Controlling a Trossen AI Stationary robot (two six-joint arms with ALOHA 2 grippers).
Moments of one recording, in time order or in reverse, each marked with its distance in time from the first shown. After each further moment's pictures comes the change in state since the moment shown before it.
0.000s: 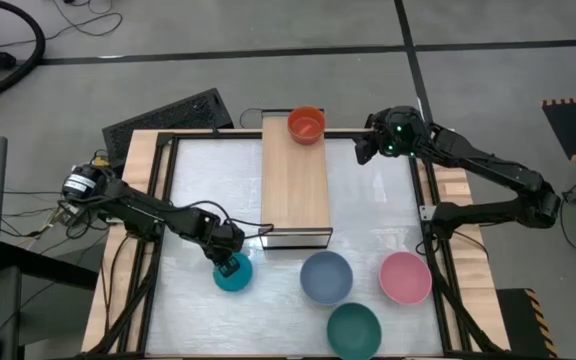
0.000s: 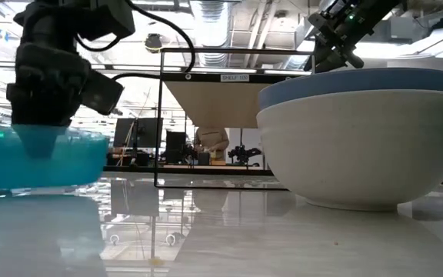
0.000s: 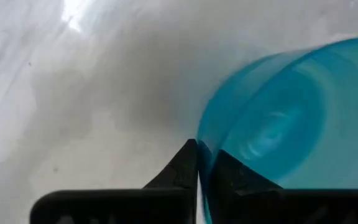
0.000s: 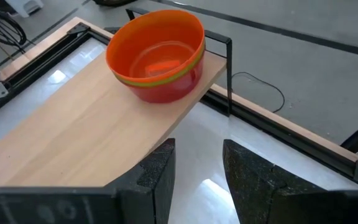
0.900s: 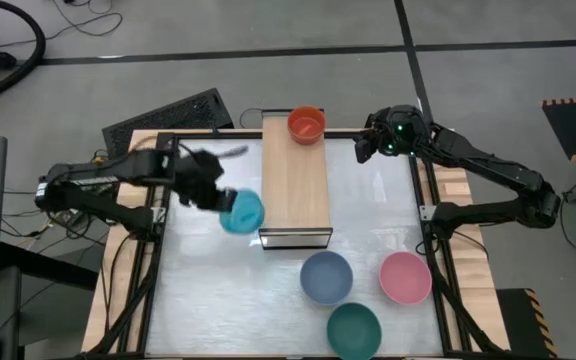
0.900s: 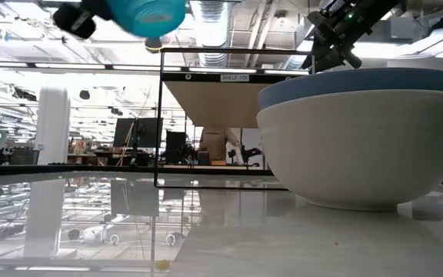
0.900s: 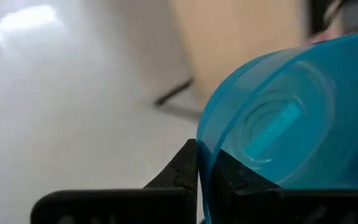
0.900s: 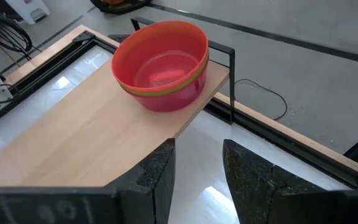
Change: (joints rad) left arm 0.358 -0.295 0.507 -0.411 -0.009 -0.199; right arm 0.000 0.000 0.000 0.032 -0.003 -0.007
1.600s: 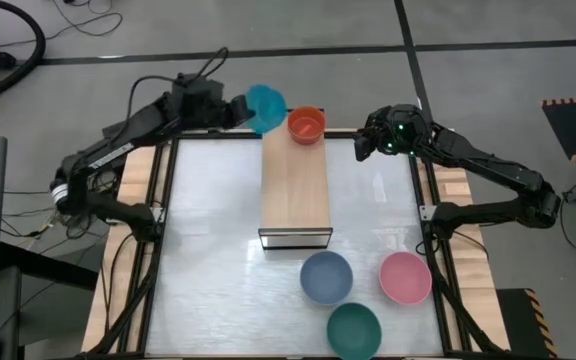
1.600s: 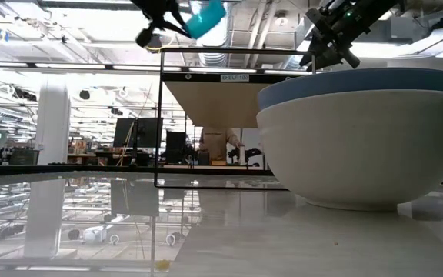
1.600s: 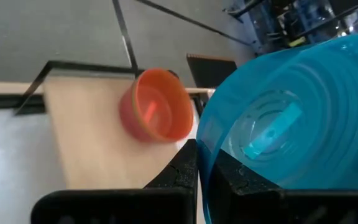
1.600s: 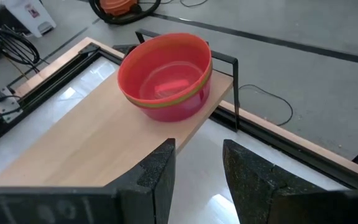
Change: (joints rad) left arm 0.469 0.178 0.178 0.511 -0.102 0.200; right arm 0.001 0.000 0.000 0.036 0.000 0.027
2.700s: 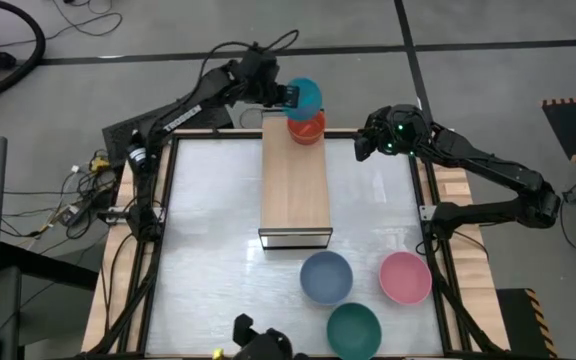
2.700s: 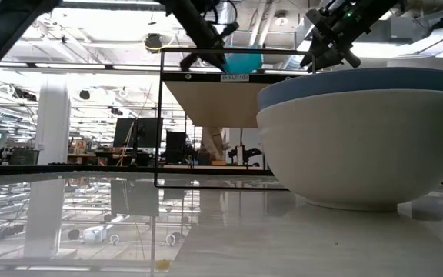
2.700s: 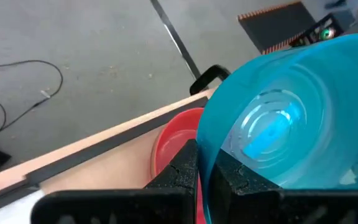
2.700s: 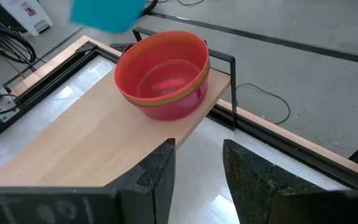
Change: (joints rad) left arm 0.016 0.644 0.729 -0.351 -0.054 0.375; right arm 0.000 0.000 0.000 -0.008 0.008 -0.001
